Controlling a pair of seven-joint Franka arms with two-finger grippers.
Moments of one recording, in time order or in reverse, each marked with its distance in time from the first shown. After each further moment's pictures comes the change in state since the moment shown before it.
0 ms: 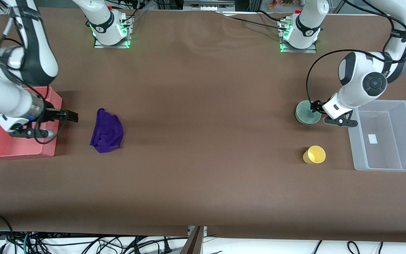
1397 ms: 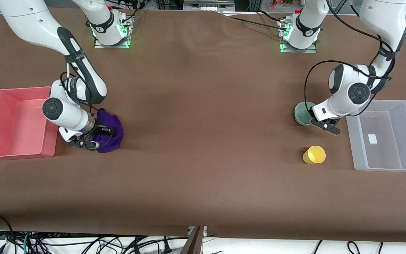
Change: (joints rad) left arm 0.012 0.135 -0.001 0.015 0.035 0.159 0.271; right arm 0.034 0.239 0.062 -0.175 0.000 0.477 0.170
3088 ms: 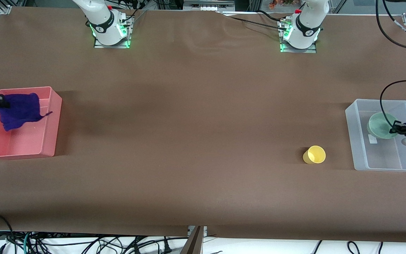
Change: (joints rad) left arm 0.436 0.361 0.018 0.756 0.001 -0.445 0.444; right arm -0.092 -0.198 -0.398 0.435 -0.010 -0.828 -0.779
